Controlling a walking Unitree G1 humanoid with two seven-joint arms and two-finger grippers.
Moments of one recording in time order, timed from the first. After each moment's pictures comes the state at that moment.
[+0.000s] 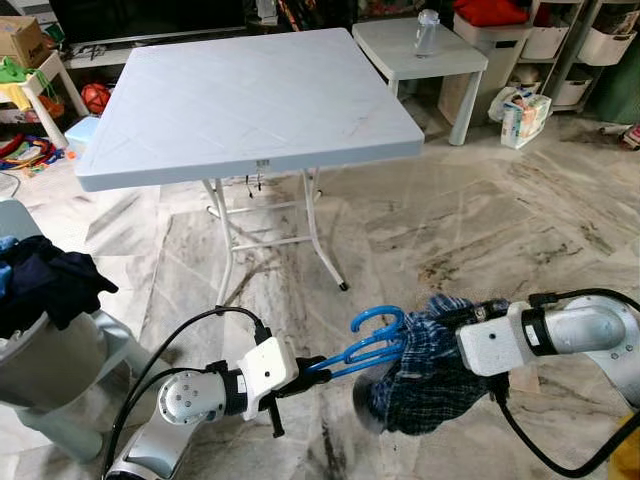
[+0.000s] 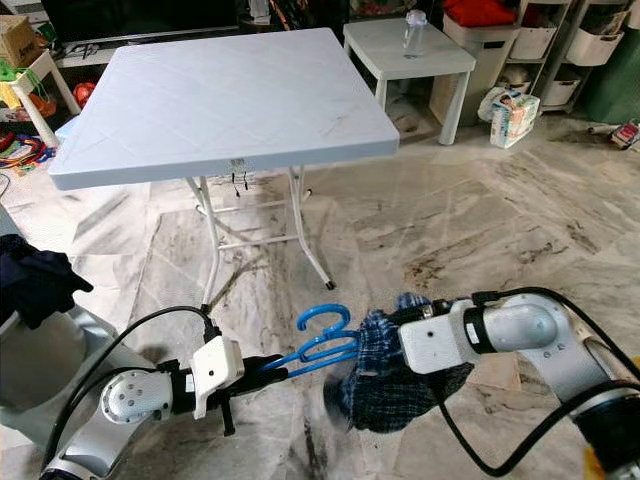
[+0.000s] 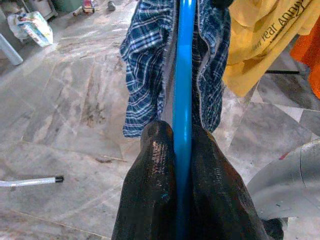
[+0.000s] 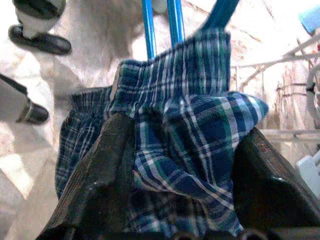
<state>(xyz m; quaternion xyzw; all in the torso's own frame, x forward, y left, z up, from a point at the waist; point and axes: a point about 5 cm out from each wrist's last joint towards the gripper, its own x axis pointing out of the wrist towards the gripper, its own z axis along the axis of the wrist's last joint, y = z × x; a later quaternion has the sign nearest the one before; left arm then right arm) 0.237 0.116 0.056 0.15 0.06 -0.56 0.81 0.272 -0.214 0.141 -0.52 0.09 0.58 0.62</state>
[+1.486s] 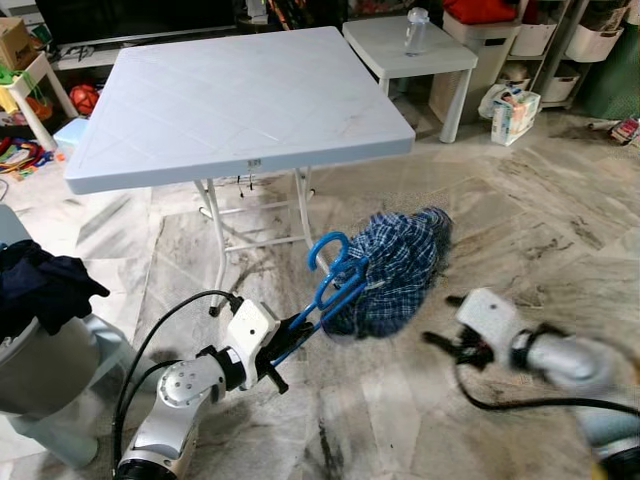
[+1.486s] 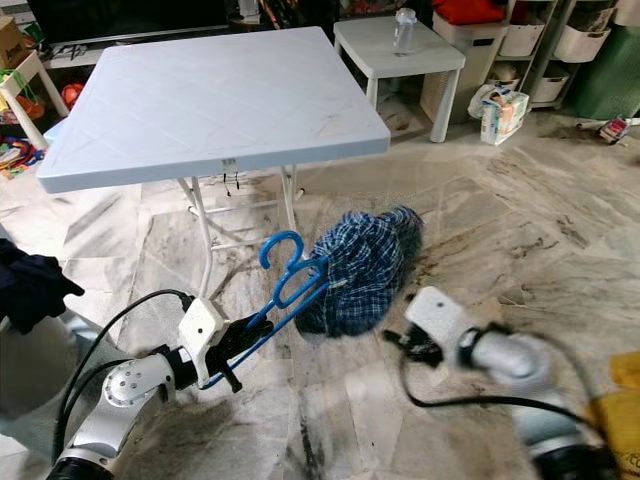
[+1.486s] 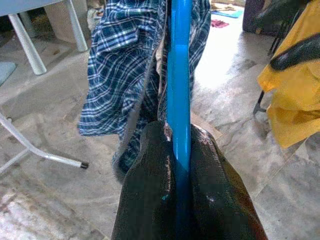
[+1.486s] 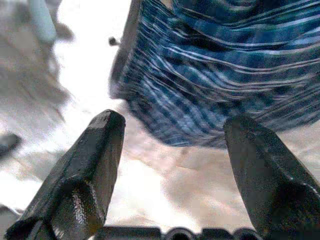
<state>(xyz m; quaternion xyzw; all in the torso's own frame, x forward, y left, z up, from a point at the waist) 0.264 0.124 0.060 0.05 0.06 -0.43 0.90 0.276 -0.215 0.088 -0.24 0.18 0.33 0.90</state>
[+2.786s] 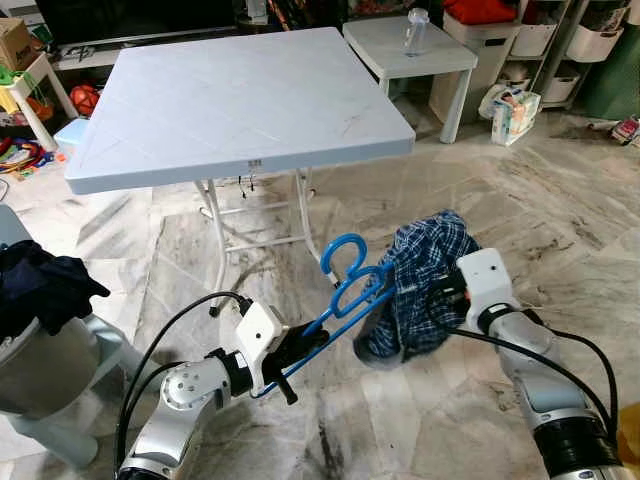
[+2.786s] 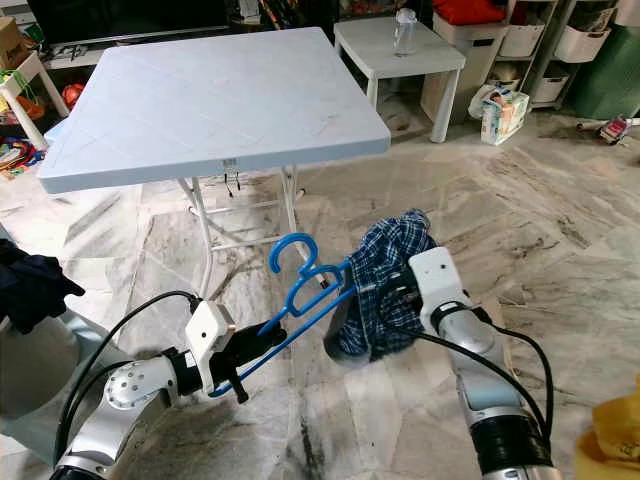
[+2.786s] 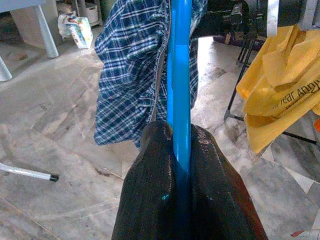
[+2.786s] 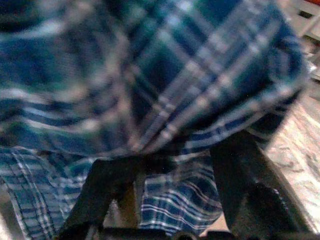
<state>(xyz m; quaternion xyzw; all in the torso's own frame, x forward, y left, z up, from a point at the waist) 0.253 0.113 0.068 0.03 0.06 -0.47 0.88 0.315 -0.207 0.093 -0.16 0.11 0.08 0.98</state>
